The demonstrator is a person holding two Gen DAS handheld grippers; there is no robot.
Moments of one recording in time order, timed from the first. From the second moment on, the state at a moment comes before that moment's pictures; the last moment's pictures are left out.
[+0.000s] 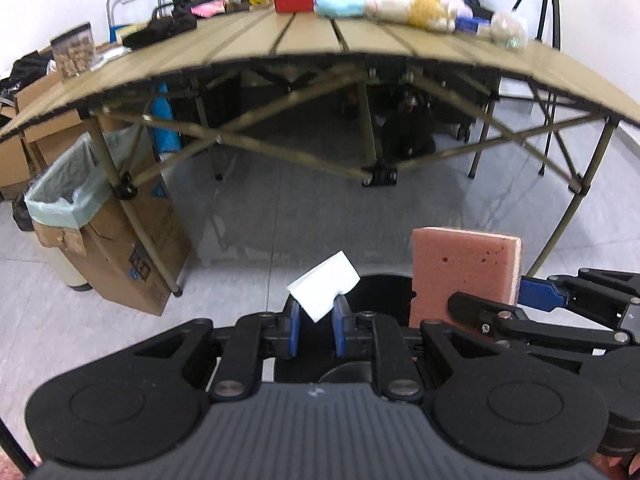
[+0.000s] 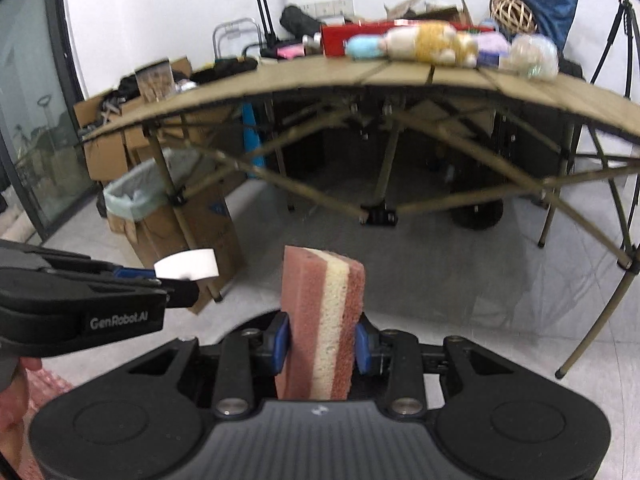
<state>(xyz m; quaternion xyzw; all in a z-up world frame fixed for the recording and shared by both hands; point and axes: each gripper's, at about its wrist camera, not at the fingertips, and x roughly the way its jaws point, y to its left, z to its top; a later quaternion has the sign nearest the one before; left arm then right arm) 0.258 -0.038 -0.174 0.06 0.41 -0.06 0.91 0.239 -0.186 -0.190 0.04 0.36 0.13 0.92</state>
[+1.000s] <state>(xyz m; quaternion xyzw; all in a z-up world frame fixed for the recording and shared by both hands) 0.299 -0.051 -0.271 0.10 0.53 -0.07 0.84 0.279 -0.165 -0.279 -0.03 0.47 0.13 0.87</state>
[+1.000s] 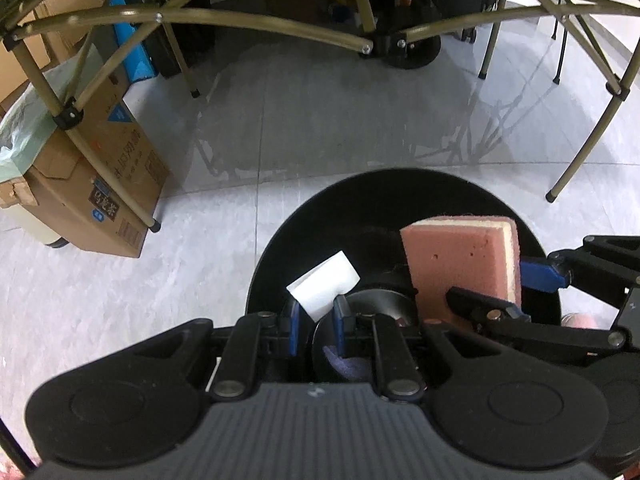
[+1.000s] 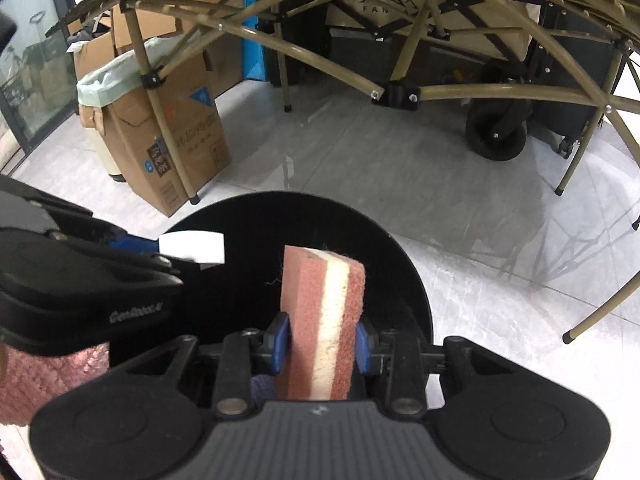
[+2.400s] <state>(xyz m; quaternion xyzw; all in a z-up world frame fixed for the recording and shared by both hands) 0.296 -0.026 -0.238 0.10 0.49 -0.03 0.86 0.277 -0.170 -0.264 -0.02 0.47 0.15 0.87</state>
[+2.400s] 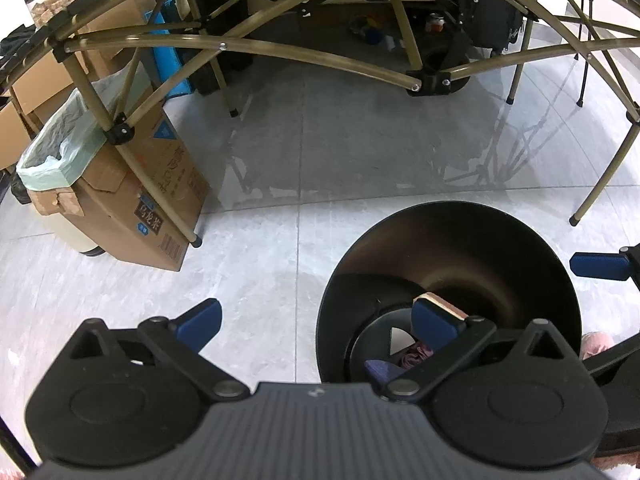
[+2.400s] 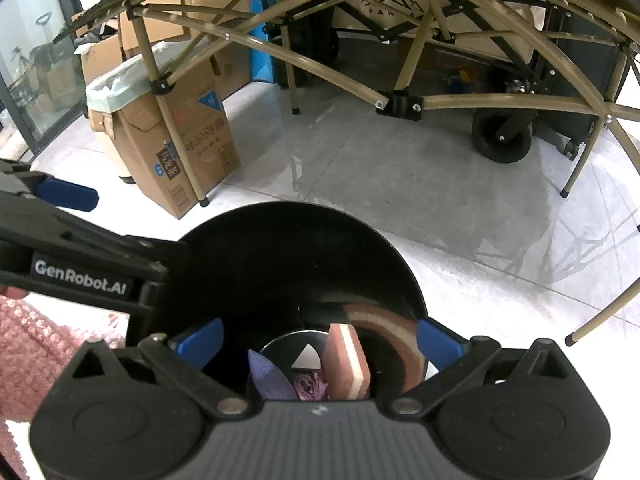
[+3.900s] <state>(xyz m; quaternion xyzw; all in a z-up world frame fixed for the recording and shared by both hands) 0.261 -0.029 -0.199 0.11 0.57 -0.03 0.82 0.231 -0.182 -0.198 -0.05 0.53 0.13 0.84</state>
